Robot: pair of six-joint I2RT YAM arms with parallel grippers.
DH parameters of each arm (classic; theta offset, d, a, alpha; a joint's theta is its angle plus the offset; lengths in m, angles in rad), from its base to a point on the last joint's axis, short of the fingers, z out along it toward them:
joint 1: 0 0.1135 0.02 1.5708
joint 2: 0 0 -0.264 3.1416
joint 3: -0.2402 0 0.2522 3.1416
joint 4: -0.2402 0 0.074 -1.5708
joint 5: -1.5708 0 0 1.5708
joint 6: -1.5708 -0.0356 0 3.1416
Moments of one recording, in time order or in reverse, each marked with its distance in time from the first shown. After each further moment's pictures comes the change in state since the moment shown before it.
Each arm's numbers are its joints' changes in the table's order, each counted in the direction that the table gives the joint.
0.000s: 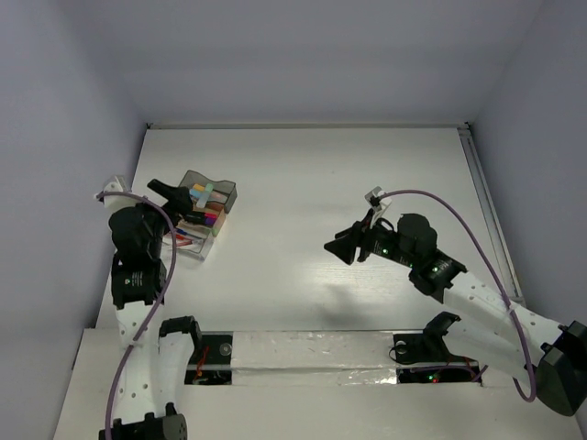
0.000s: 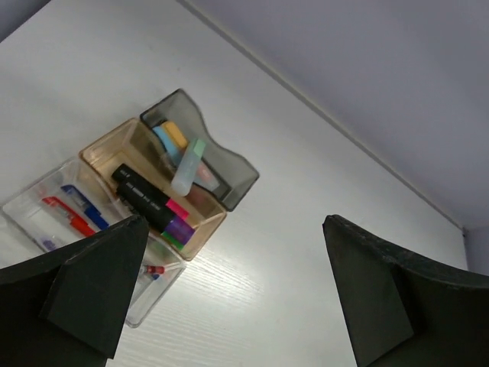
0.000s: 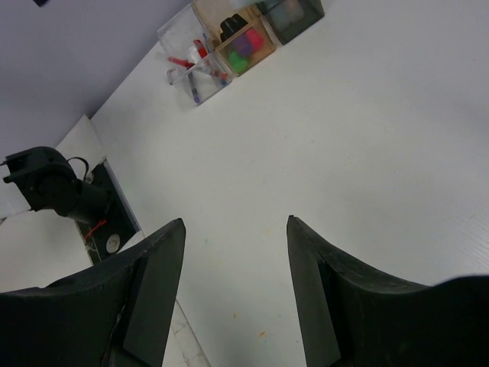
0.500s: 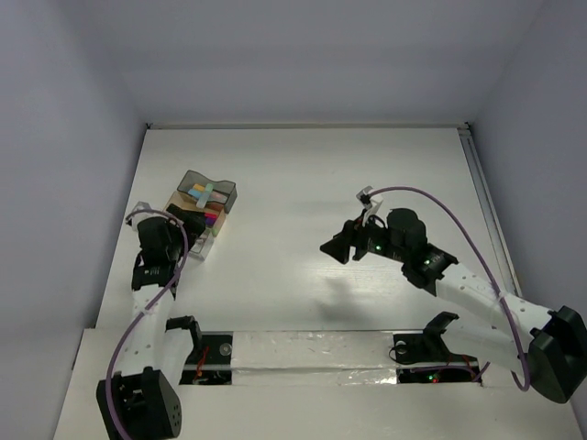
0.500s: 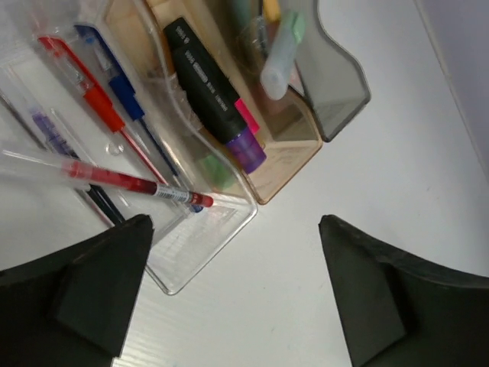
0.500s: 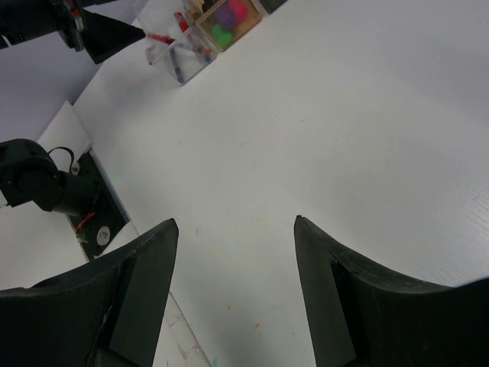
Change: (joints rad) left arm -0.001 -0.142 0.343 0.125 -0.001 0.179; right arm 0.000 -0.105 -0.041 -0.042 0.001 0.003
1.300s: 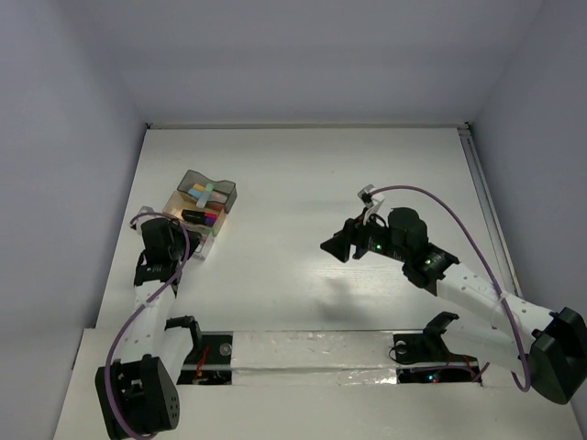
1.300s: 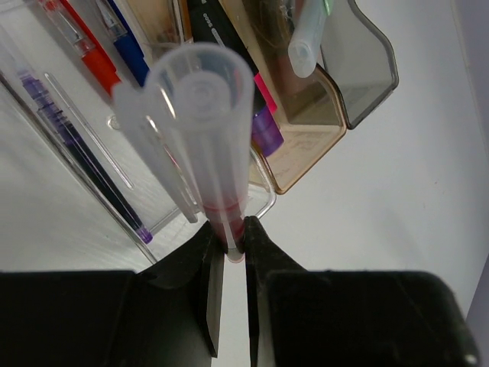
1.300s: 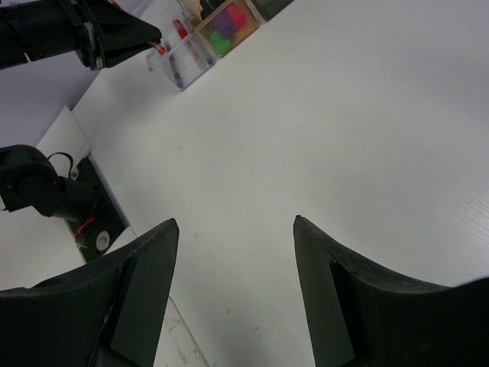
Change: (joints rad) left arm 0.000 -0.042 0.006 0.003 -0.032 0.037; right arm 0.000 0.014 -0.006 -0.003 -0.016 0.000
